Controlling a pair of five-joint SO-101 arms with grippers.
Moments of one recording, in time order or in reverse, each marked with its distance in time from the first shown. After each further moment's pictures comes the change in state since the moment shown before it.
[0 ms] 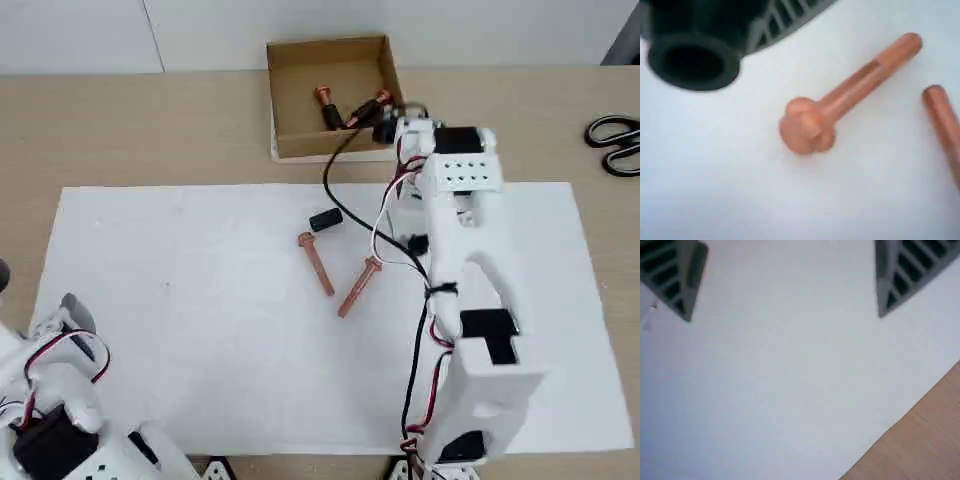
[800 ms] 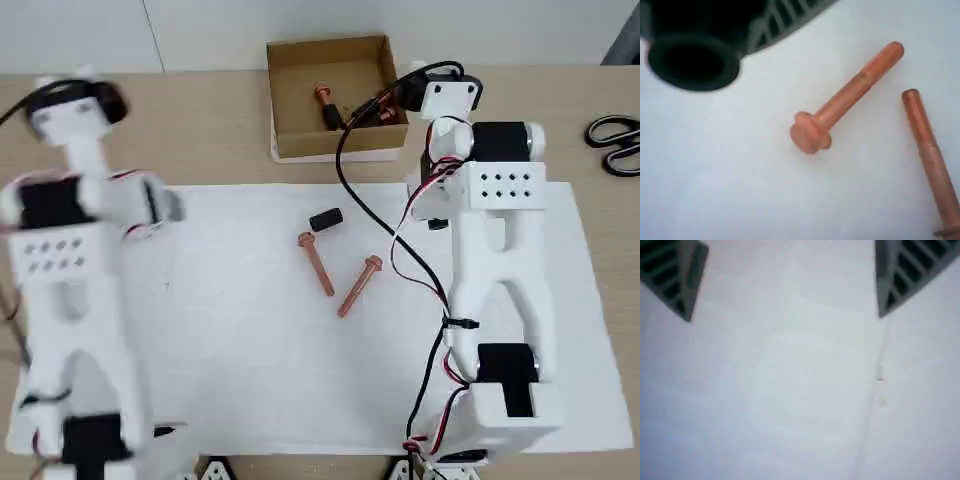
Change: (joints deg) left arm 37.5 65.8 -56.2 16.1 5.4; right arm 3.3 -11.6 -0.9 1.9 0.3
